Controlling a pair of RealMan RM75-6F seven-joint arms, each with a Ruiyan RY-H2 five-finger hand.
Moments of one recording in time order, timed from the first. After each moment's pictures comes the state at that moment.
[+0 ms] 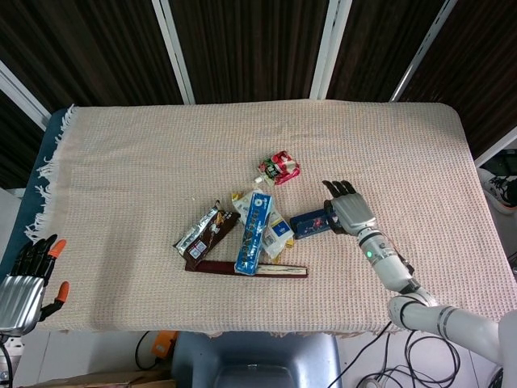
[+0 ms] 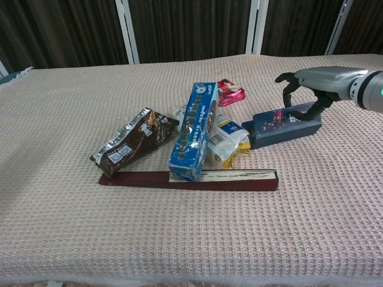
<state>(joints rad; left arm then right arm) -0.10 -1.14 -0.02 -1.55 1.60 1.53 0.01 0.75 -1.48 0.19 -1.24 -1.09 0.78 -0.25</state>
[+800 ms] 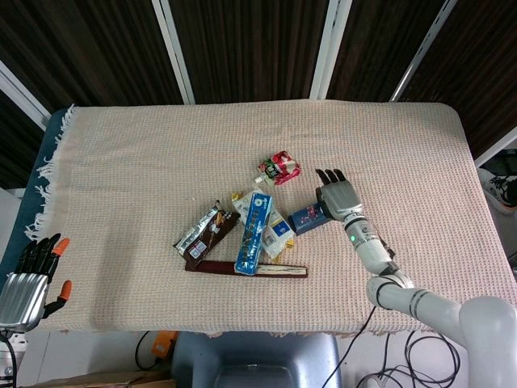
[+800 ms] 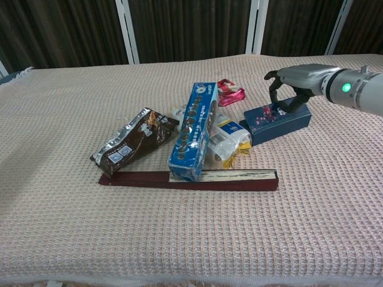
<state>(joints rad) -0.12 -1.14 -0.02 -1.57 1.57 1.49 0.03 0.87 -1.62 0.22 -1.02 -0.98 0.71 -0.32</state>
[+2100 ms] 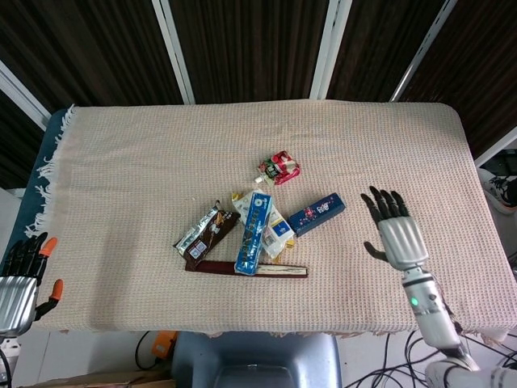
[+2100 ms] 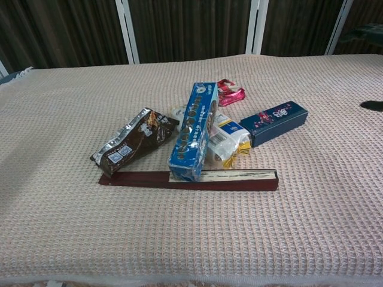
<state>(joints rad) -0.08 -1.16 -0.03 -1.55 1.59 1.59 0.05 0.43 -1.26 0.03 -1.70 -1.27 1.42 -0.35</state>
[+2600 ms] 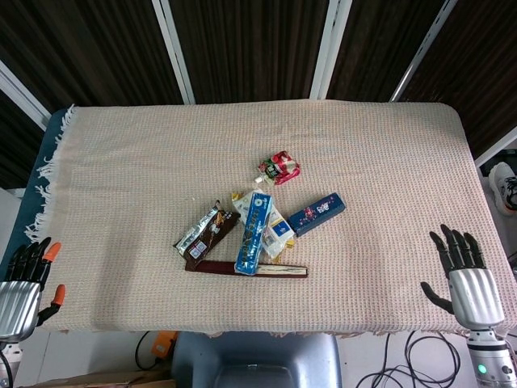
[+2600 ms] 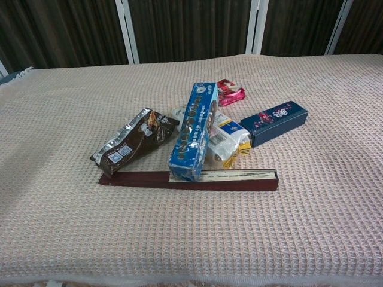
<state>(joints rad) -0.07 -1.15 -0.01 -1.58 1.61 1.59 0.09 0.14 -1.17 -0.08 -1.63 -1.51 1.67 -0.17</state>
